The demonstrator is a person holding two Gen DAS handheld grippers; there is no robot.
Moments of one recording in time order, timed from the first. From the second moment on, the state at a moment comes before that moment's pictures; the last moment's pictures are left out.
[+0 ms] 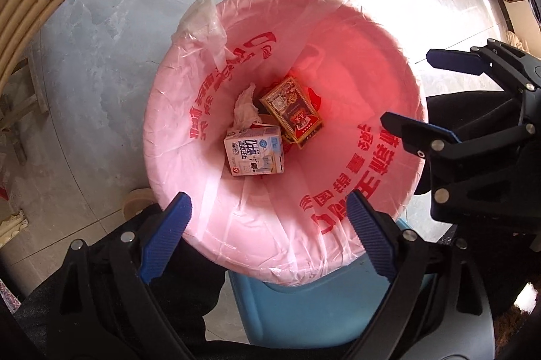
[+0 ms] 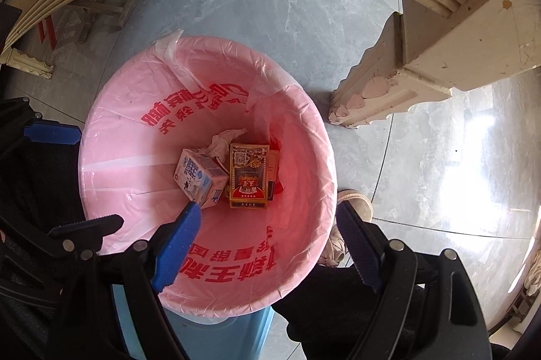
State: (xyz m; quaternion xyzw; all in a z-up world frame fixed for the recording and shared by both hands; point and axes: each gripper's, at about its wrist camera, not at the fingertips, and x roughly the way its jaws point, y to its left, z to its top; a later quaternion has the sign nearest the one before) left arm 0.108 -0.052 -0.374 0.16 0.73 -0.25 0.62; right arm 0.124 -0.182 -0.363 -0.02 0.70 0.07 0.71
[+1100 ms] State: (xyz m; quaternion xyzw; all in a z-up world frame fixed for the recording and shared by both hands) left arm 0.150 0.008 -0.087 0.11 0.64 -0.18 0.74; right arm 0.149 -0.178 -0.079 -0.05 0.58 0.15 0.80
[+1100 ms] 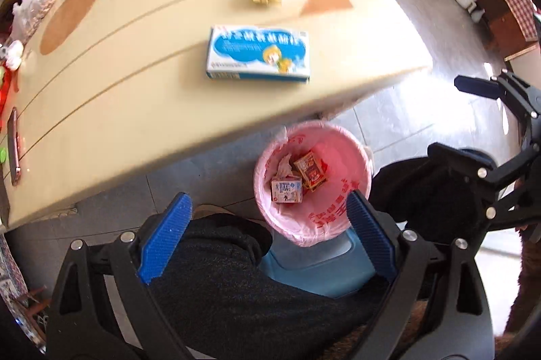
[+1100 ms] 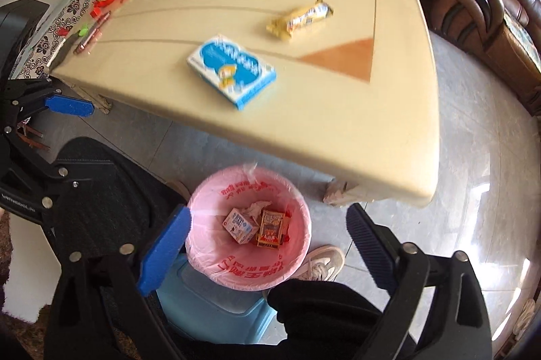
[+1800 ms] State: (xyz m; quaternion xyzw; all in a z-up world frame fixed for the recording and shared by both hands) left arm 0.218 -0.002 -0.057 -0.14 0.66 0.01 0.74; right arm 0.337 -0.191 -0.014 -0.21 0.55 0.25 0.77
